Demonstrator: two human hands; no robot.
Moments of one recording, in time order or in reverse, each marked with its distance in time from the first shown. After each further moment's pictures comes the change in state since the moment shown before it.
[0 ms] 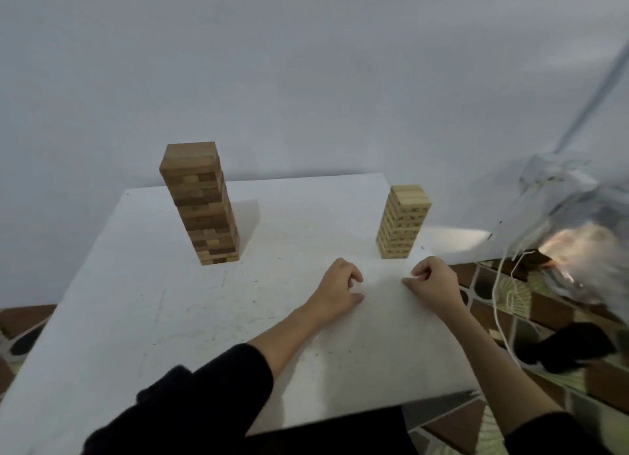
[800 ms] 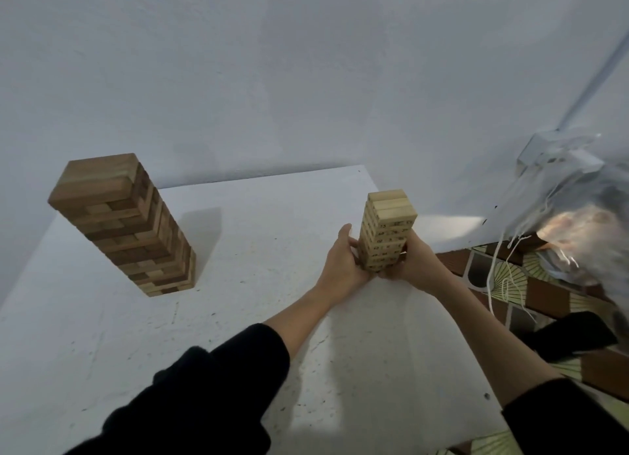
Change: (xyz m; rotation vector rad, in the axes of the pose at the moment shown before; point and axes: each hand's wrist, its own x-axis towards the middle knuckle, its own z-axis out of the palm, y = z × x) left_hand 0.106 0.018 0.034 -0.236 0.107 -0.103; right_hand 0.094 0.010 -0.004 0.121 -0.296 -0.218
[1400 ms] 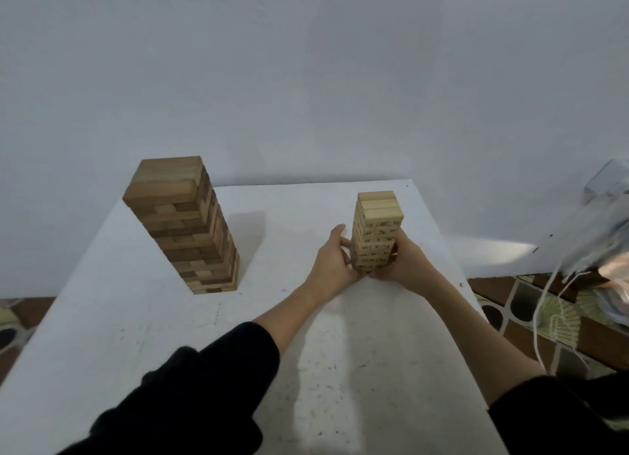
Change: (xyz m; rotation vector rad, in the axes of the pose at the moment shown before) left_hand 0.004 -0.027 -0.075 -0.030 0.092 -0.088; right_hand 0.048 -0.045 0.058 0.037 -0.094 -0.105
